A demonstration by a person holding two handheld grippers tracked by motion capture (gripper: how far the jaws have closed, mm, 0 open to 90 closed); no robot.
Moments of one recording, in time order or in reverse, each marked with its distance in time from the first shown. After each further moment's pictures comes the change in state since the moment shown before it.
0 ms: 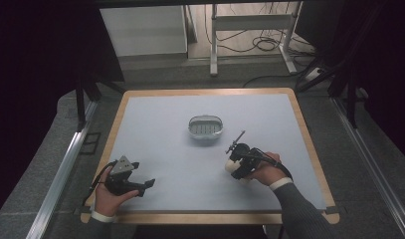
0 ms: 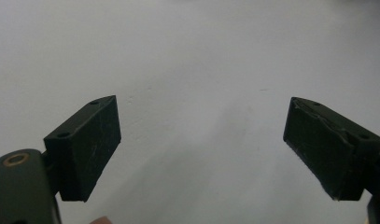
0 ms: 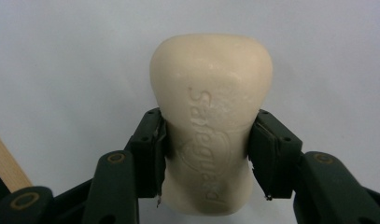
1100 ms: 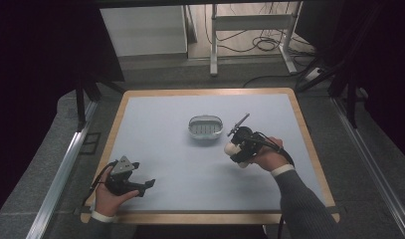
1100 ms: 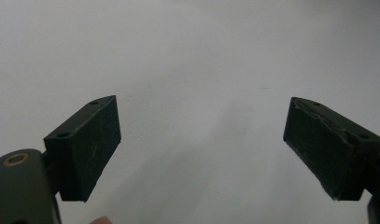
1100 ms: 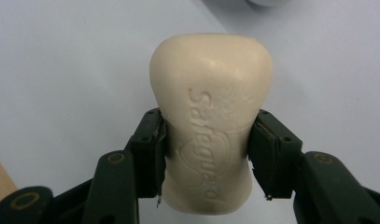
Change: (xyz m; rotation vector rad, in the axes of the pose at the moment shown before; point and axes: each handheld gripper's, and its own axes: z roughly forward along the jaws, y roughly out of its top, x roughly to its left) left arm 0.000 0.000 0.001 0.003 0.001 0.003; right arm -0.020 0.024 -0.037 -0.101 -0.047 0.009
